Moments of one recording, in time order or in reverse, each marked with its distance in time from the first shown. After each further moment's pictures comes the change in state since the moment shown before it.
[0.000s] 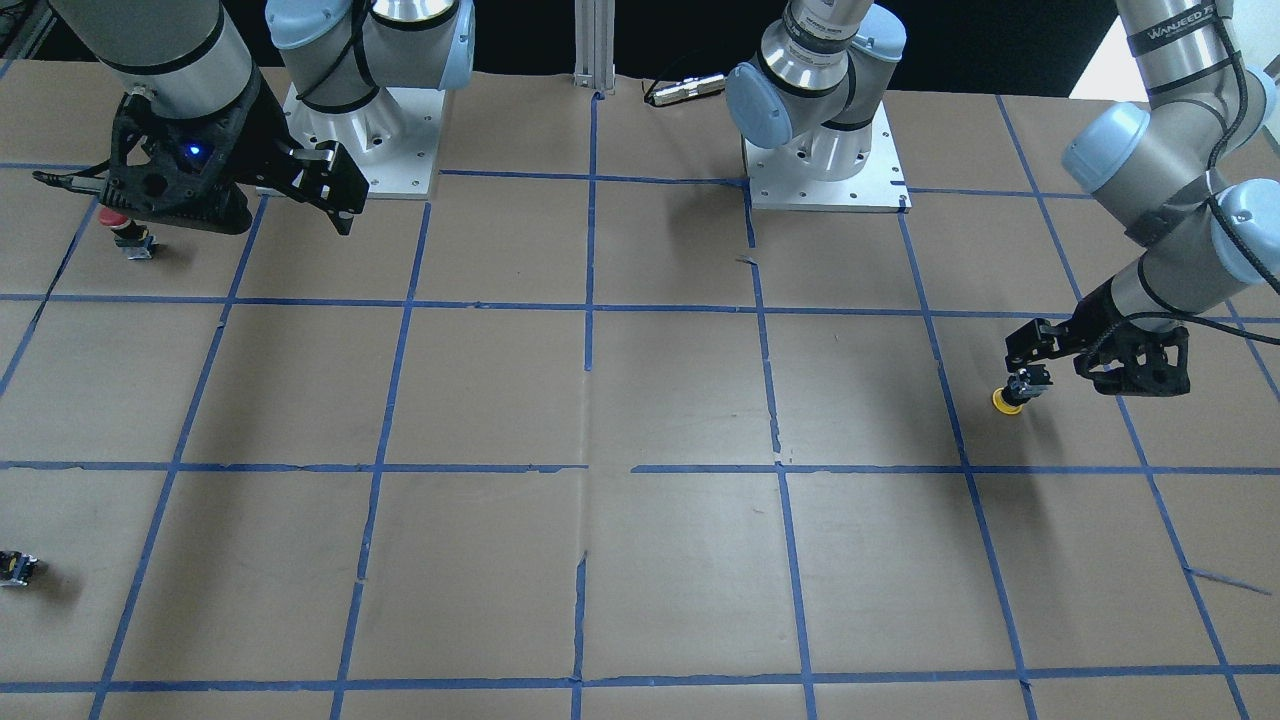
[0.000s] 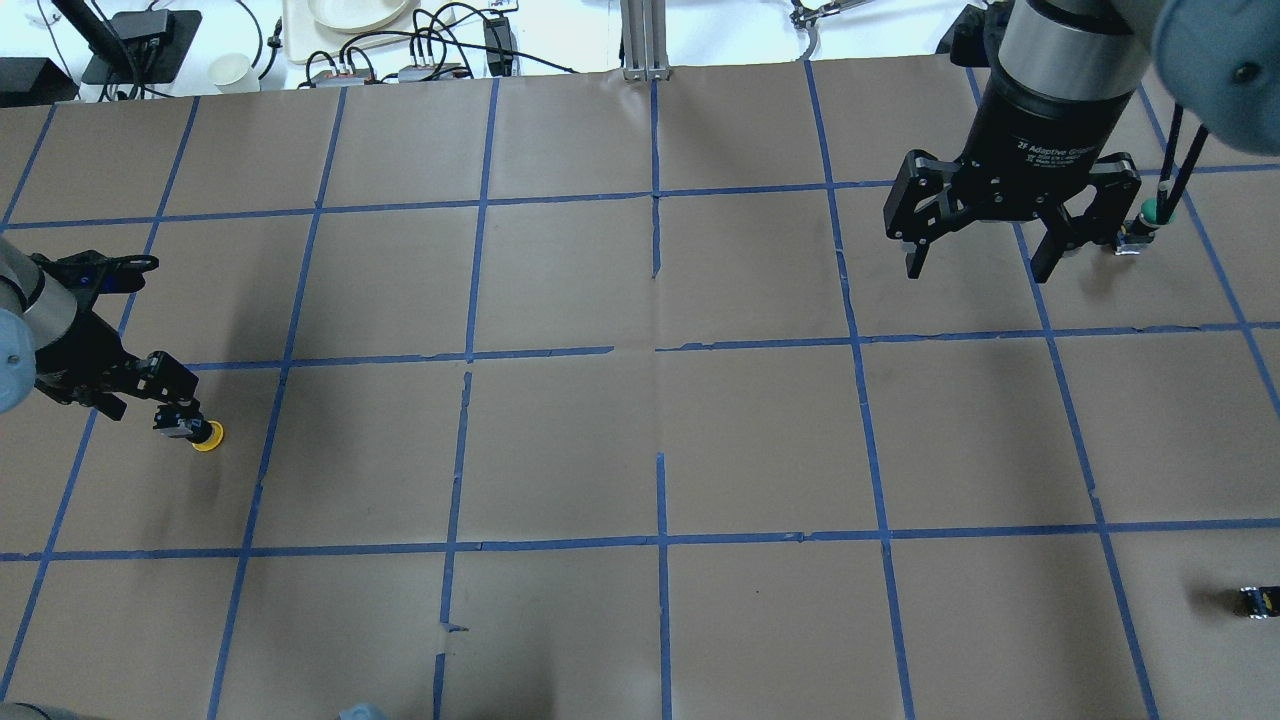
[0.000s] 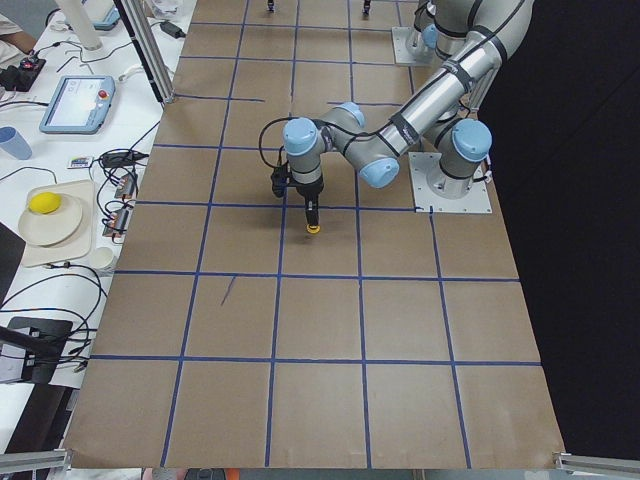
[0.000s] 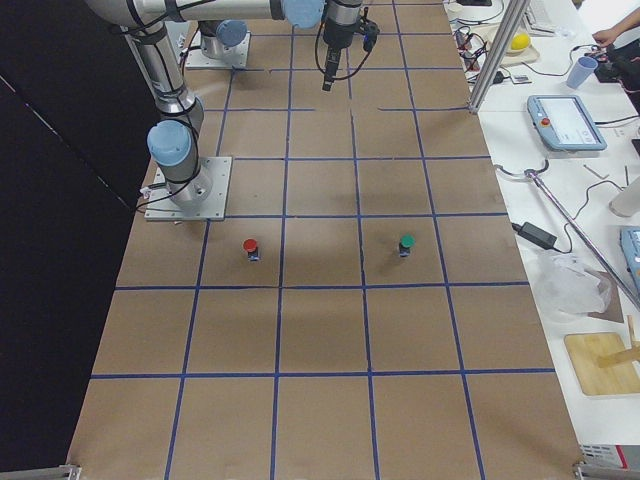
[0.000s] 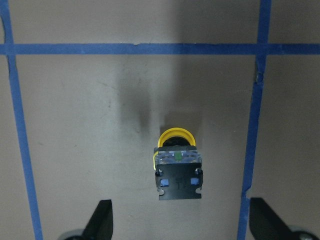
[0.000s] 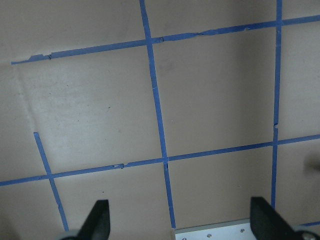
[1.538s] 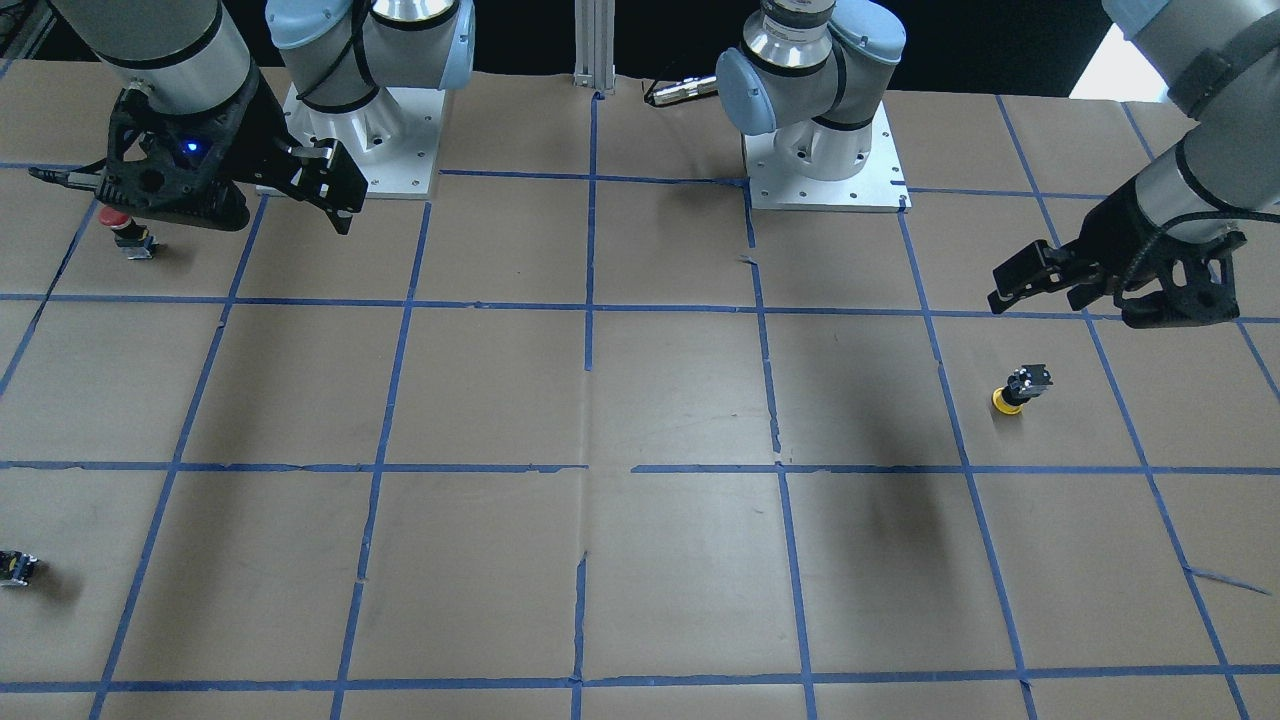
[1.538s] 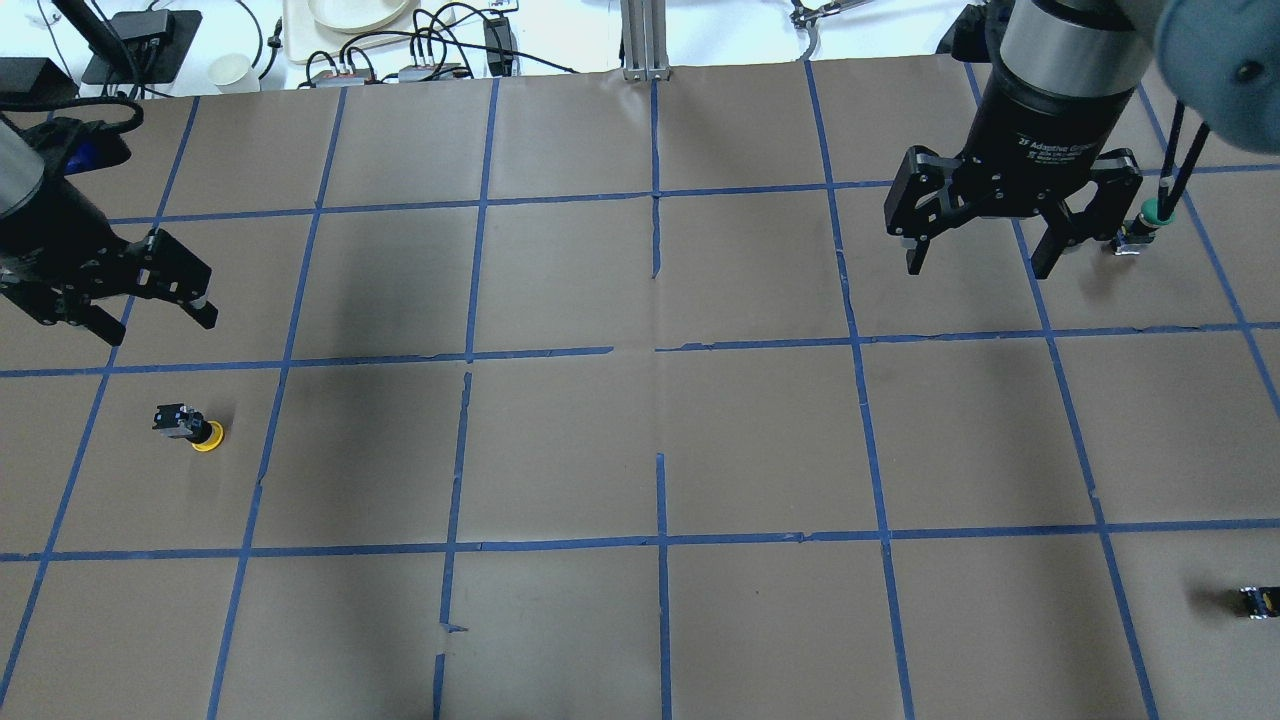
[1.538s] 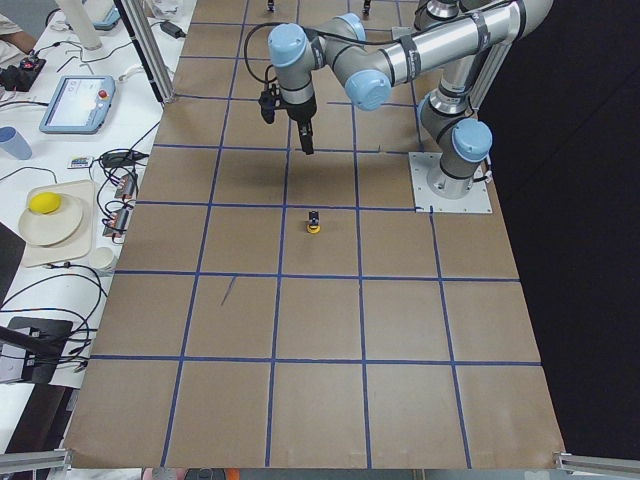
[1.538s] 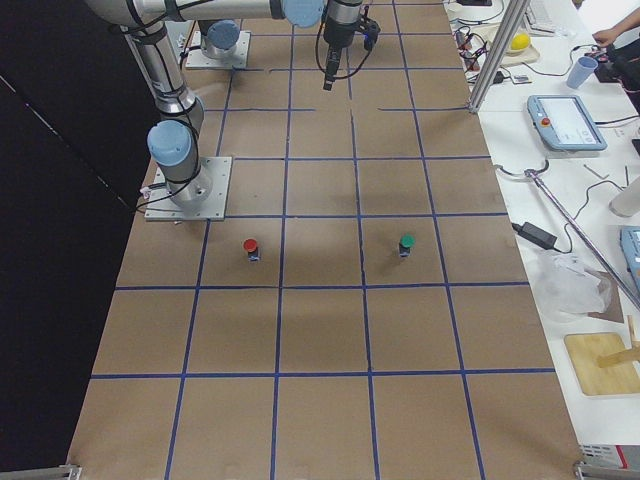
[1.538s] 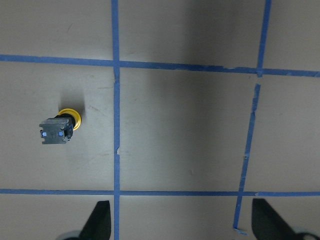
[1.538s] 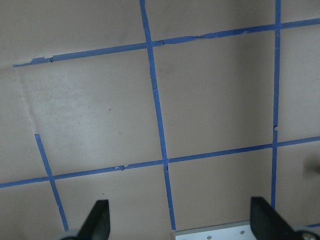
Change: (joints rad) left arm -0.143 0.164 0.243 -0.451 -0.074 -0.293; right arm 0.000 -0.002 -0.003 0.000 -0.001 0.000
